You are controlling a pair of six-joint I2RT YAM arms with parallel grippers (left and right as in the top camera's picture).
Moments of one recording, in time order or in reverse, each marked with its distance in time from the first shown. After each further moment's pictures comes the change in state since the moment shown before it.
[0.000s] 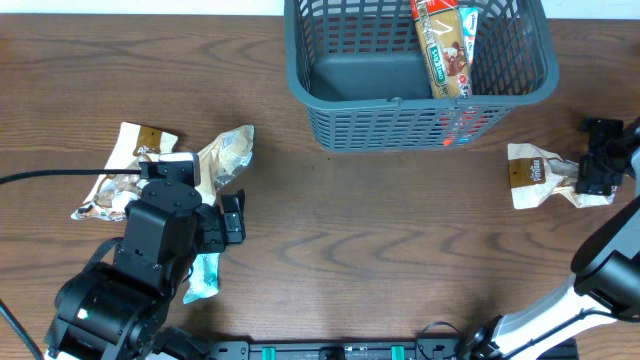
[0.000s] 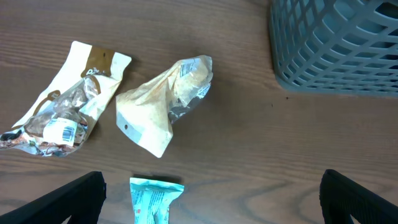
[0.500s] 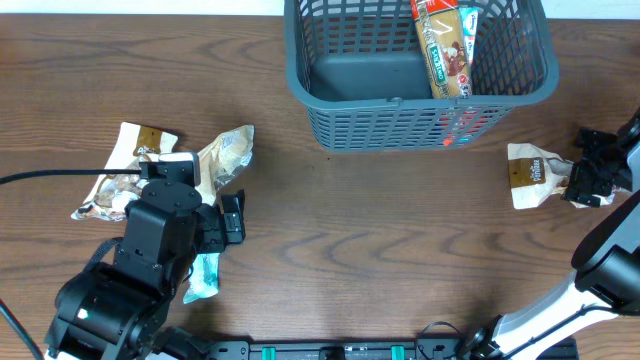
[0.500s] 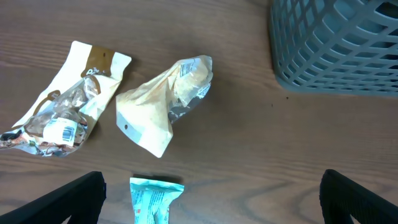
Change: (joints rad) left arm 0.000 0.000 0.000 0.000 0.000 0.000; right arm 0.003 0.025 0.000 -0.092 0.062 0.143
